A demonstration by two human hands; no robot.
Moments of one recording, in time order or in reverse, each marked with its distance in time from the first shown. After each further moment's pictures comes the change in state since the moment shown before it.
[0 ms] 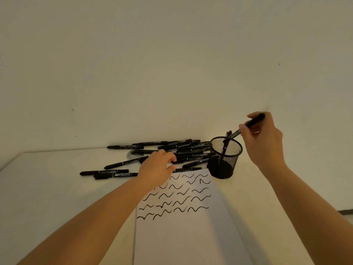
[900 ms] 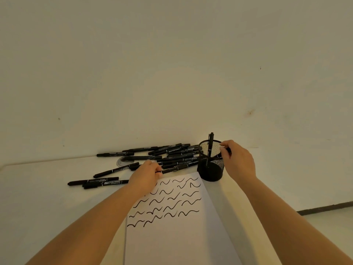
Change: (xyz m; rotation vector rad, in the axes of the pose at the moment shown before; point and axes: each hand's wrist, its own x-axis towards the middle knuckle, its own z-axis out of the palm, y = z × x) left_hand 0.009 -0.014 0.019 -0.008 -0.064 -0.120; right_hand -0.020 0.062 0.030 -0.377 -0.149 0.046
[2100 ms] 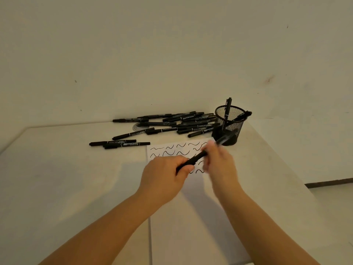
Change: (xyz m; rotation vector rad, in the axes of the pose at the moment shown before) left_hand -0.145 0.043 -0.025 -0.197 0.176 0.172; right_hand -0.126 -0.107 0.007 0.796 -0.202 0.508
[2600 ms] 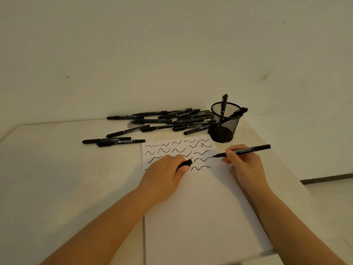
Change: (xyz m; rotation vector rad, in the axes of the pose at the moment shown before) left_hand 0.009 -0.019 0.029 0.061 -0.166 0.061; right_hand 0.027 0.042 -0.070 -0.126 0.011 -0.176
